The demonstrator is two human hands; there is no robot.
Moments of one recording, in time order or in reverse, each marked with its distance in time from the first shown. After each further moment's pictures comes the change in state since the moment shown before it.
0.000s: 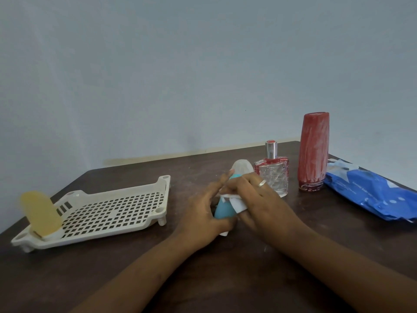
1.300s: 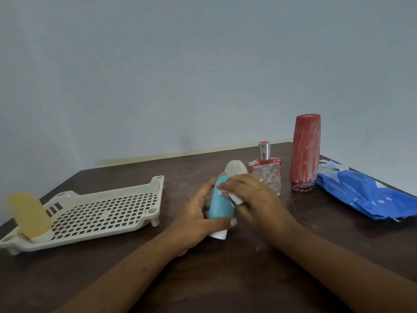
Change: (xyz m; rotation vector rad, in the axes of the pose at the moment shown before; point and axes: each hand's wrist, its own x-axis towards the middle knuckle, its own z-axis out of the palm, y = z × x) left_hand 0.005 -0.012 0.004 -0.473 -0.138 -0.181; right_hand -0.001 0.014 0.003 0.026 0.061 0.031
